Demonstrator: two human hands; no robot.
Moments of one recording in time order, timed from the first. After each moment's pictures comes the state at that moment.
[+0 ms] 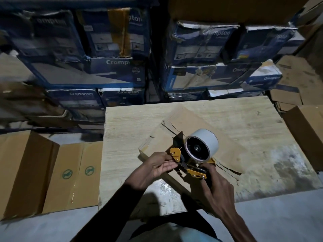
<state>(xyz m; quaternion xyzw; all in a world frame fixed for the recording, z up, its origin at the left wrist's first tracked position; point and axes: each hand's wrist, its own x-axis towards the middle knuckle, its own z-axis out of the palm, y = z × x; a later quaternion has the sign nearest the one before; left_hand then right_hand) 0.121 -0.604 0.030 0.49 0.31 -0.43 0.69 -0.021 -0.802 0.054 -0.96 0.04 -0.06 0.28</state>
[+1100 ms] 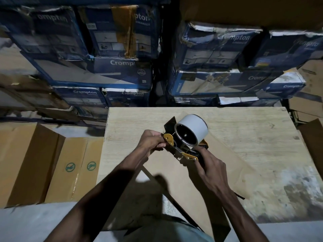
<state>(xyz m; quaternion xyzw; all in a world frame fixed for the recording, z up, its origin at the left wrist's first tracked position) 0.235 -0.598 0.006 0.67 0.24 -0.27 0.65 0.111 -0.829 0.040 -0.96 -0.05 -0.04 0.27</state>
